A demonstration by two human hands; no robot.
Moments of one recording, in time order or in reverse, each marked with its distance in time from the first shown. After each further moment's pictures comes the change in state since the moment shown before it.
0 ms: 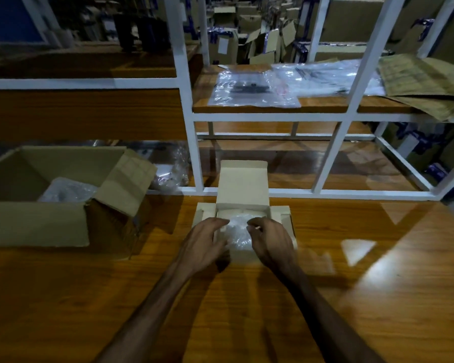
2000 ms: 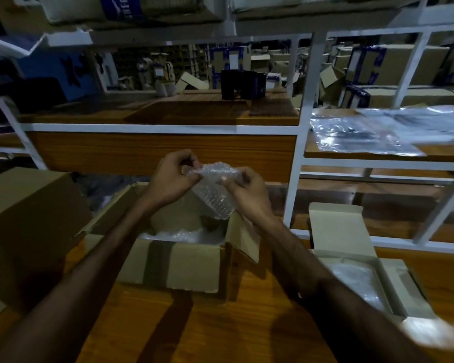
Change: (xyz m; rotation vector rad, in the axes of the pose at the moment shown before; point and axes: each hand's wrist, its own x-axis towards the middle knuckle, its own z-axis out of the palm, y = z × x) left_hand 0.054 -0.156 -0.375 -0.147 0.300 0.159; right_hand 0.144 -0.352 0.086 0.823 -0.055 -0.025
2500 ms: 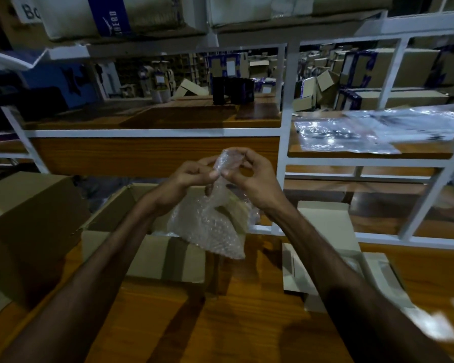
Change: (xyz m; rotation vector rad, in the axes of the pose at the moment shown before) left_hand -0.022 0.076 0.019 -0.419 -0.431 0.022; right_hand -0.022 -0.042 -0.063 -0.006 -0.129 -0.329
